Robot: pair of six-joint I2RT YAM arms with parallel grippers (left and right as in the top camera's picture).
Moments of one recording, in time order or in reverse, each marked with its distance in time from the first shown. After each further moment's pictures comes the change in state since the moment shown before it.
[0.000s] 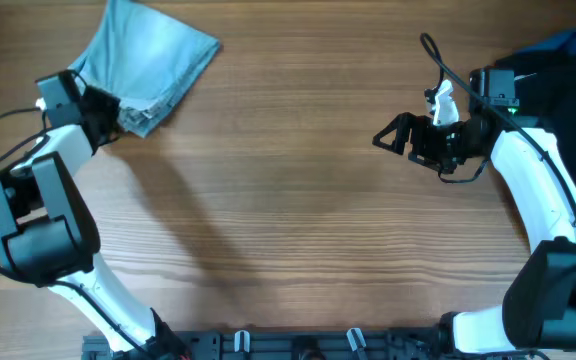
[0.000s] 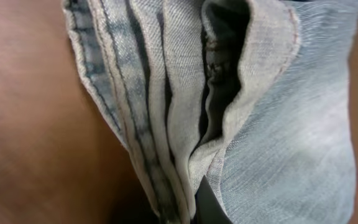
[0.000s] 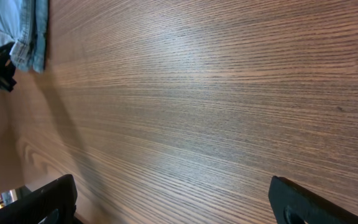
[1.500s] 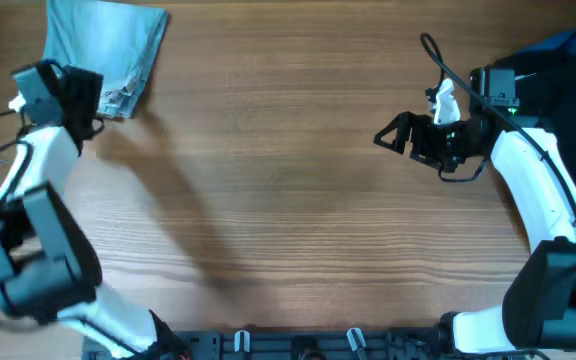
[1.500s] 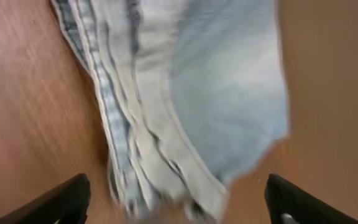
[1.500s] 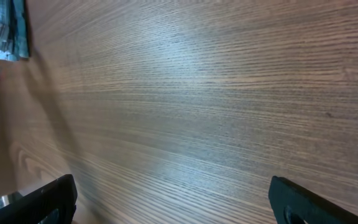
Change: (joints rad) left arm 0.017 -0.187 0.002 -0.116 -0.057 -0.145; right arm 0.000 0.000 0.000 0.017 0.023 0.003
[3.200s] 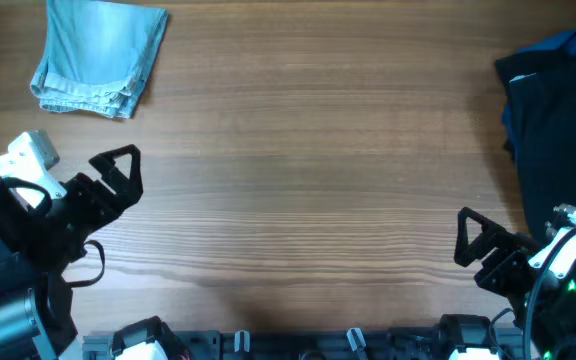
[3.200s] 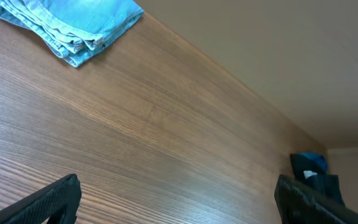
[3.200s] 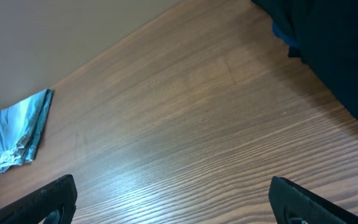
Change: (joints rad) left arm 0.000 -1.039 0.003 -0.919 0.338 0.569; right arm 0.001 -1.122 -0.051 -0.391 0.509 0.314
